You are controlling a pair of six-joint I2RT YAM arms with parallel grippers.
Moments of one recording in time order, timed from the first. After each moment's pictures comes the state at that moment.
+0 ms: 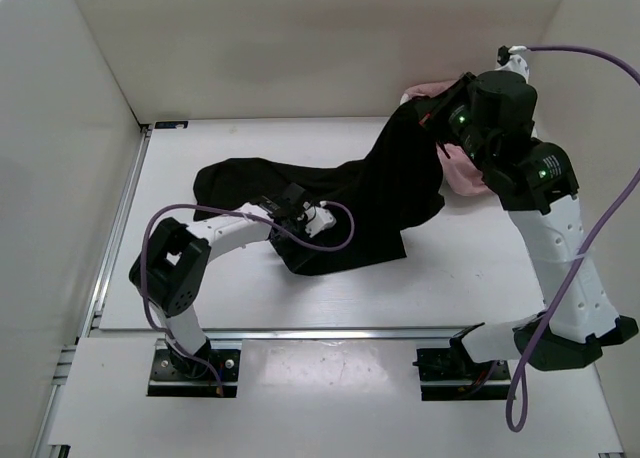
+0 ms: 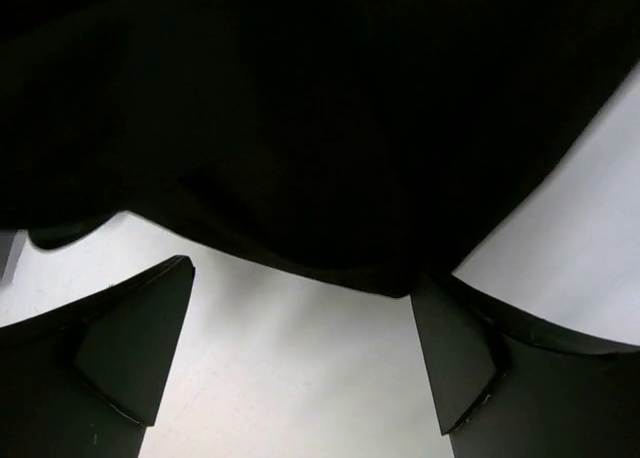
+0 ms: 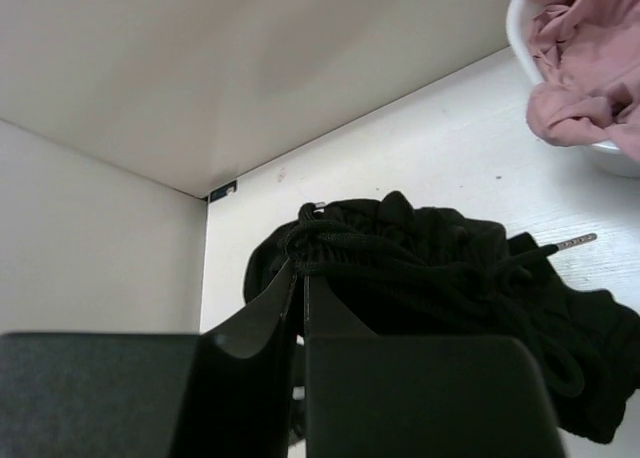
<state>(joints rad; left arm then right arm) -0.68 1.72 1.10 -0.60 0.04 0.37 0.53 1.35 1.97 -0.86 0.29 0.78</state>
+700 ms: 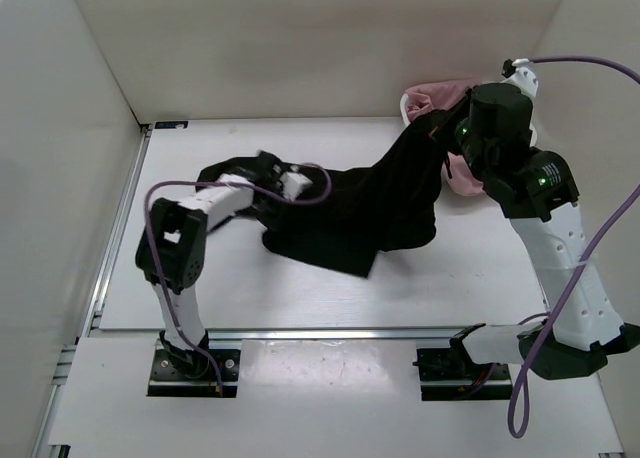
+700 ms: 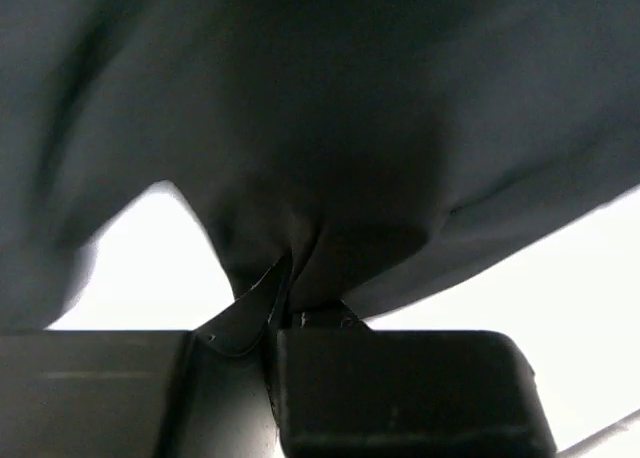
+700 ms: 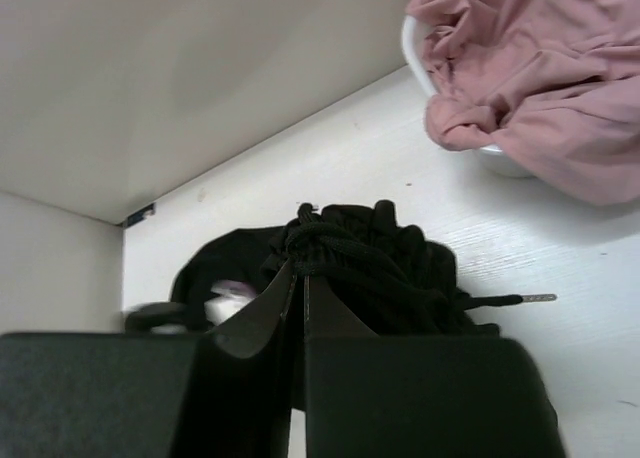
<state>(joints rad) -0.45 1.89 1.29 -0.62 0.24 0.33 0.52 1.30 1.88 -0.90 0.44 0.72</state>
